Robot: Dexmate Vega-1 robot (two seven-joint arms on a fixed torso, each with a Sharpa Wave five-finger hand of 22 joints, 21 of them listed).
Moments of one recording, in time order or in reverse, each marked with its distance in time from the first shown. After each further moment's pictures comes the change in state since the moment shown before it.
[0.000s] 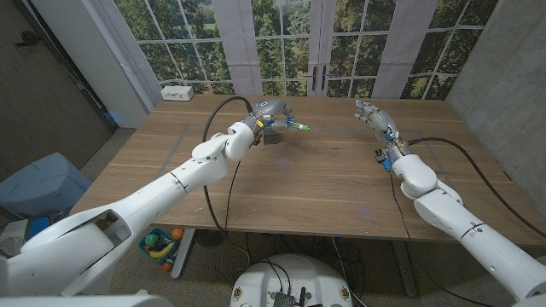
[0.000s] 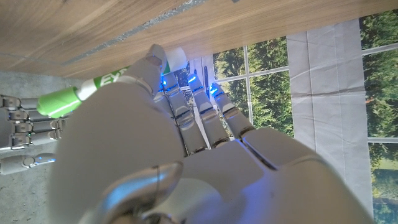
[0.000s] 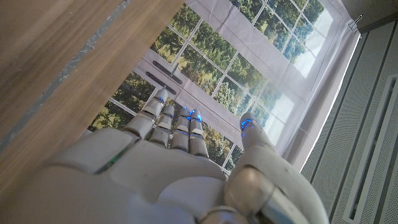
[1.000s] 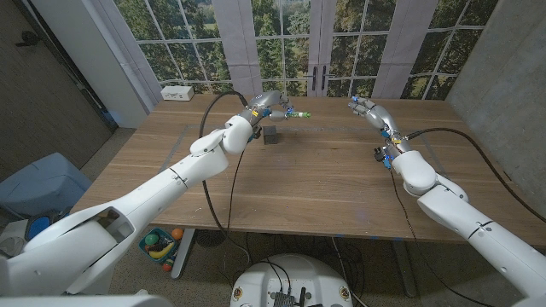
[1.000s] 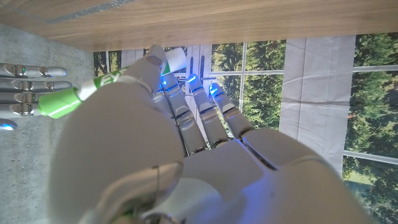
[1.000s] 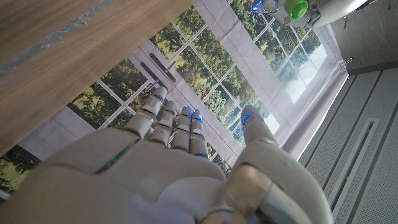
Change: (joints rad) left arm -0.009 -0.022 -0.040 0.003 -0.155 0.012 0.022; left_hand 0.000 0.000 -0.004 0.004 0.011 0.000 0.000 0.000 0.001 0.000 0.000 0.000 0.000 0.002 0.002 0.000 0.005 0.000 0.000 0.000 0.000; right arm -0.024 -0.057 -0.002 -0.122 -0.175 -0.096 -0.085; right_hand 0.091 -0.023 0.009 -0.016 0.012 0.007 -0.018 0.007 0.000 0.027 -0.013 0.000 0.003 0.062 -0.002 0.019 0.000 0.024 0.027 0.008 0.005
